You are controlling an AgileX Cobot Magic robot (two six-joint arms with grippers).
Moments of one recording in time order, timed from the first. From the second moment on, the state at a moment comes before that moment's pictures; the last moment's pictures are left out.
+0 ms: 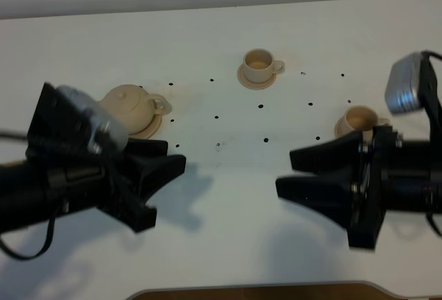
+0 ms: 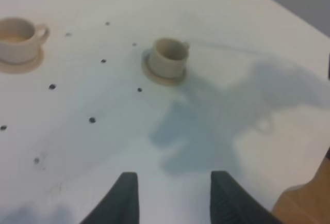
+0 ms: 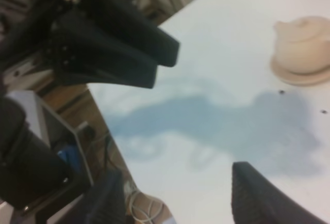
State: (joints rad) left arm -0.50 1.04 -0.52 -1.29 0.32 1.20; right arm 0.29 1.10 -0.52 1.57 0.76 -1.53
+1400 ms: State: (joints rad) left arm -0.50 1.64 -1.28 0.04 0.73 0.01; right arm 0.29 0.61 -0.62 0.18 1.12 -0.07
